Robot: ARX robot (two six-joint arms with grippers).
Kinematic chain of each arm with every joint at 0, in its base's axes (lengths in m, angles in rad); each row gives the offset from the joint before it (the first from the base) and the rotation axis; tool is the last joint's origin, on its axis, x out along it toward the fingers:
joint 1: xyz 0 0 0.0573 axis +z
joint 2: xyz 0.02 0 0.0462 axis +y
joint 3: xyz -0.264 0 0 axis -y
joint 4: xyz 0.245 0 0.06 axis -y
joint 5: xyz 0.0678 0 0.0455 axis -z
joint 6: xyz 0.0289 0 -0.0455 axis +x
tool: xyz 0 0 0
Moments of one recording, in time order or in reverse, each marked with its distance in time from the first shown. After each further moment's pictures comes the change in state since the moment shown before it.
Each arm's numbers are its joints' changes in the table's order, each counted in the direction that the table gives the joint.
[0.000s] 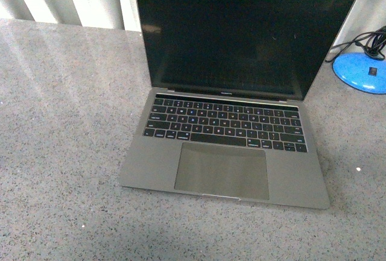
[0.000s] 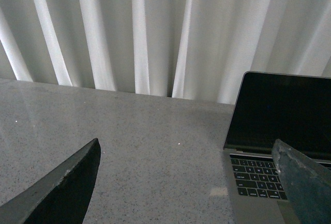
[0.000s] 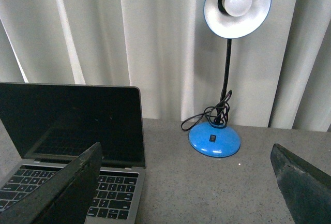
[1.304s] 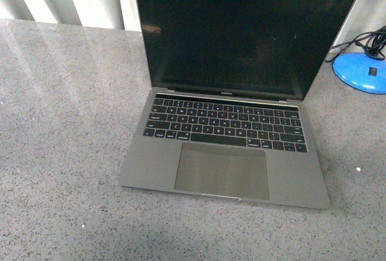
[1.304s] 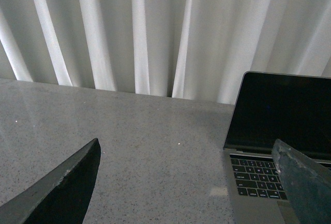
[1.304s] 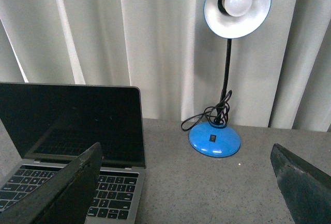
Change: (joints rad) left arm 0.000 0.000 0.000 0.000 0.000 0.000; right arm 0.000 0.000 0.000 0.000 0.000 0.000
